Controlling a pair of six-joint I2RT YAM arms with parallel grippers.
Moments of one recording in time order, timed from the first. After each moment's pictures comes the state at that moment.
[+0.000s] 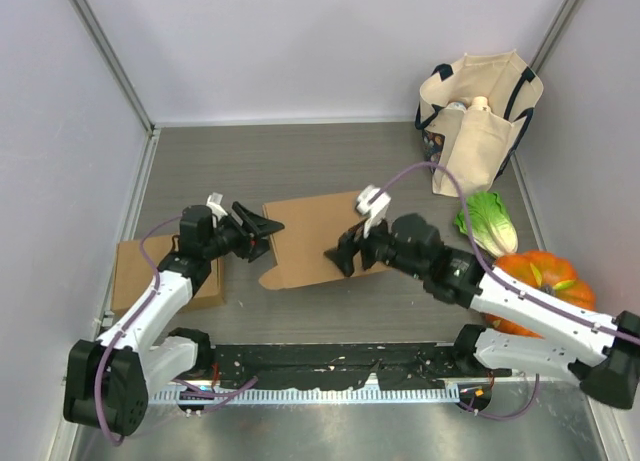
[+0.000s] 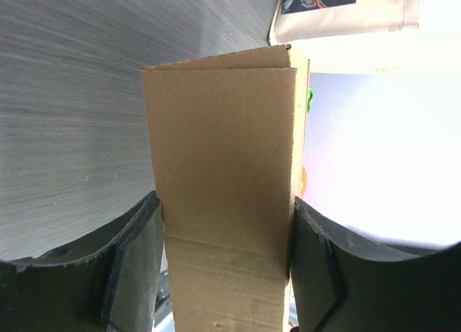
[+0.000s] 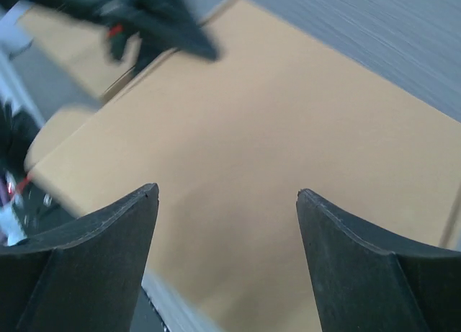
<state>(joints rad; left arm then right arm) -0.22 1.00 0.49 0.04 0.52 -1.20 0.83 0.98 0.82 -0.15 -0.02 0.24</state>
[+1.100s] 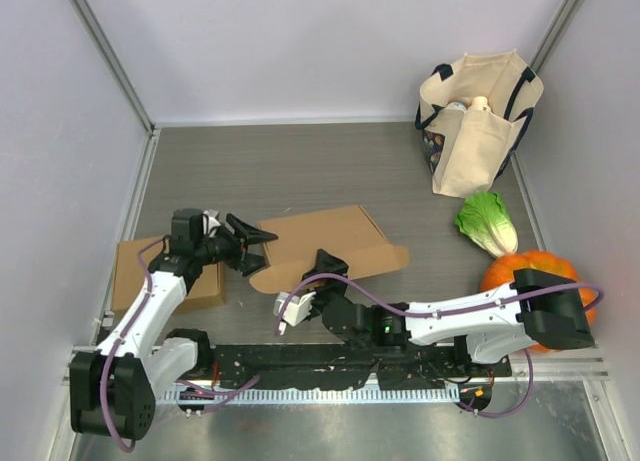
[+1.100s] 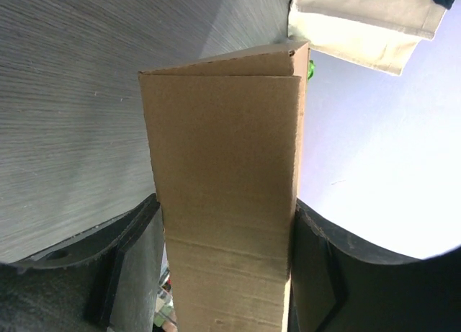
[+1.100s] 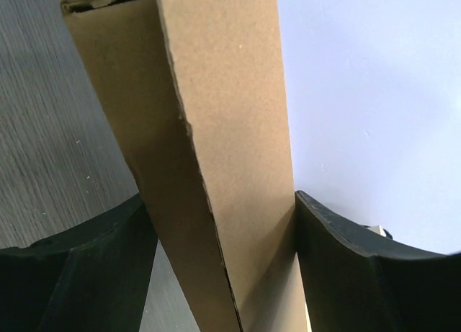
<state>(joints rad) -0.11 0.98 0.53 -0.27 0.72 -1.30 1.50 1.37 0.70 0.36 0.84 -0.86</state>
